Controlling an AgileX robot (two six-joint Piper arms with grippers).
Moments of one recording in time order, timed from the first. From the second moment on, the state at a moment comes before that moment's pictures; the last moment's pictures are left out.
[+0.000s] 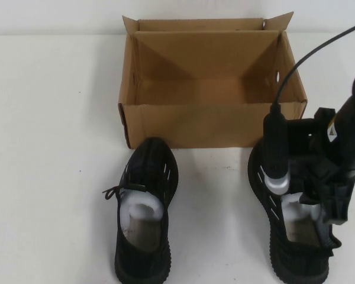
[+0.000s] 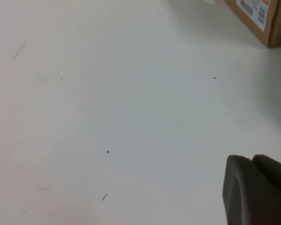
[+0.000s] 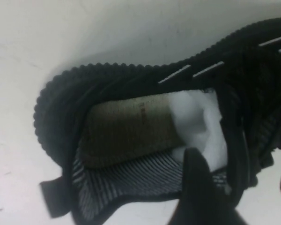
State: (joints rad) right arm 0.53 1.46 -1.21 -0.07 1.07 -0.87; left arm -0.10 -0.01 0.03 -0.02 0.38 0.07
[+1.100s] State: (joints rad) right arm 0.54 1.43 -1.21 -0.14 1.03 -0.55; left arm -0.10 -0.01 0.03 -0.02 0.38 0.07
